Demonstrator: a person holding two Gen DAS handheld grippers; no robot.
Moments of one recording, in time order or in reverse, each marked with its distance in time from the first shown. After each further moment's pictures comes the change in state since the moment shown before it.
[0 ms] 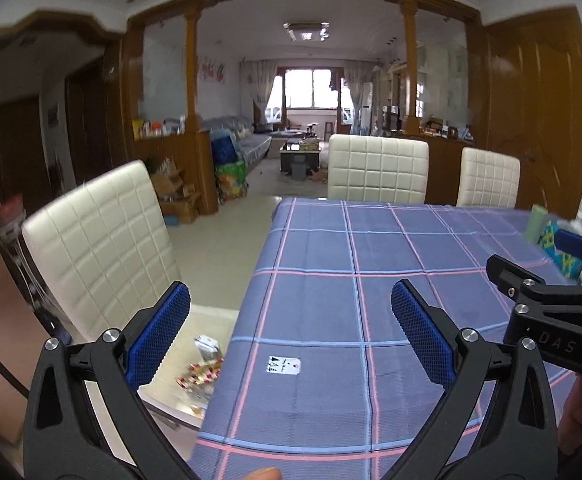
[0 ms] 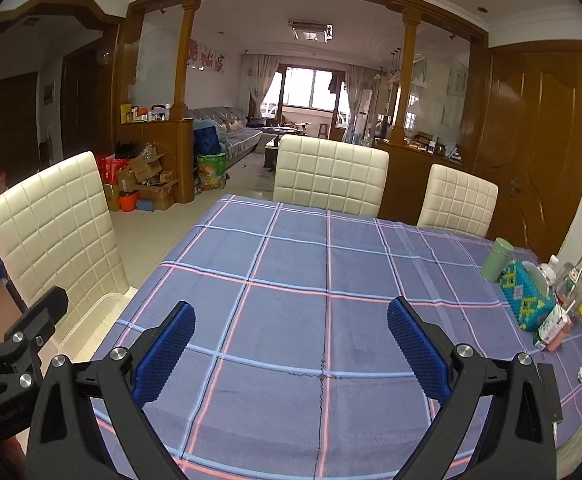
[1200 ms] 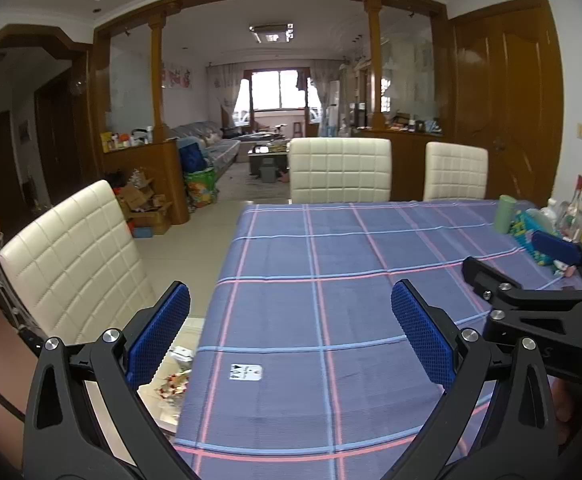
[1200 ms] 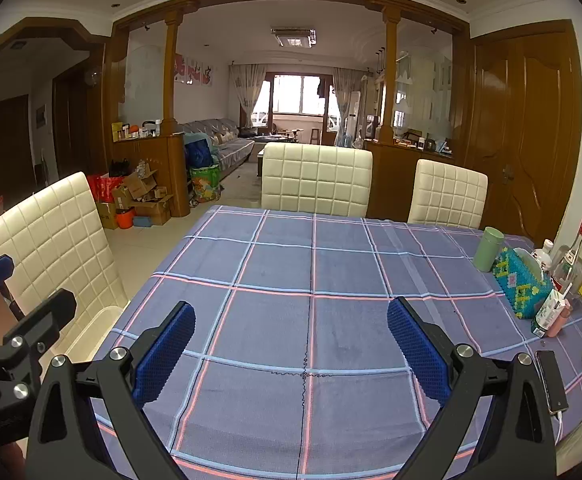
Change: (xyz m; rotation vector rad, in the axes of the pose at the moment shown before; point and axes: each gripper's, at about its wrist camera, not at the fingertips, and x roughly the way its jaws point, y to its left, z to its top) left arm -0.011 -0.024 0.013 0.043 -0.002 -0.117; right arm -0.012 -0.032 -0.007 0.062 -0.031 0.002
